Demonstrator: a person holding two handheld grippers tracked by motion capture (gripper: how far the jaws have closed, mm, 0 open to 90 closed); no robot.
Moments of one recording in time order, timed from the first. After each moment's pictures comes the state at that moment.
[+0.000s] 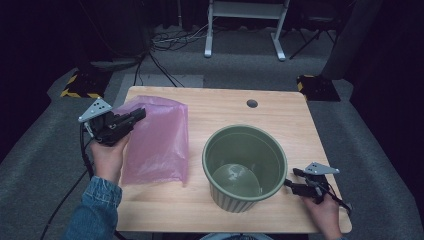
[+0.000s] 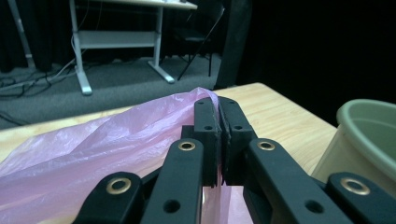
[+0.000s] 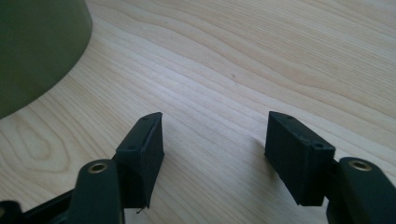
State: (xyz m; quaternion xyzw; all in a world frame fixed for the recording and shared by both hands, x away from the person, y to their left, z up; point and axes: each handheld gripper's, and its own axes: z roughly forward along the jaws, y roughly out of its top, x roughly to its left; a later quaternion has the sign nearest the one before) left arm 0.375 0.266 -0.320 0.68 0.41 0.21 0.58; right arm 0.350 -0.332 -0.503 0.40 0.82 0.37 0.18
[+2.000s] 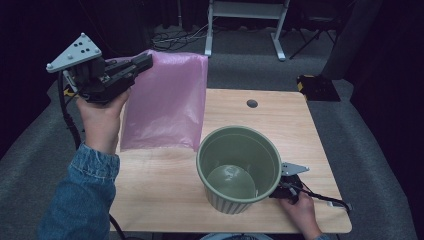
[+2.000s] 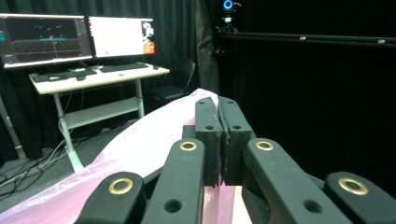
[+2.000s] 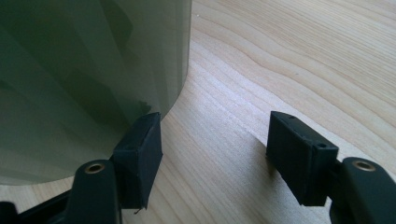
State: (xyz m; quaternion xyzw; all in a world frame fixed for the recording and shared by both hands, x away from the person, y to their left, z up) left arm 0.358 0.225 -0.165 0.67 0.29 0.27 0.63; right arm 0.352 -0.257 -0.503 0.32 0.85 0.39 0.14
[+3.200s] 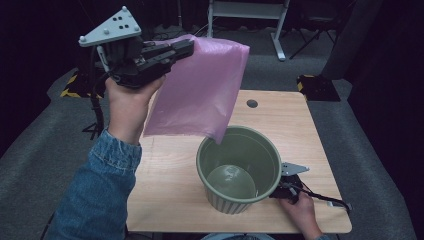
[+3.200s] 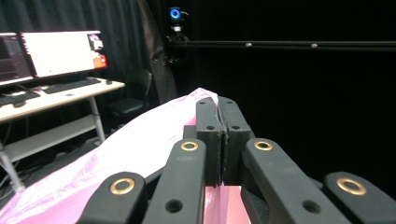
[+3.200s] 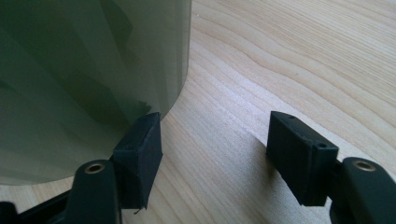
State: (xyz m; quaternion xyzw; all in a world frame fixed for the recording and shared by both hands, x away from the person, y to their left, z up) left arm 0.357 0.157 -0.124 0.70 0.21 0.22 0.64; right arm 0.352 -0.257 -0.503 0.32 0.85 0.39 0.14
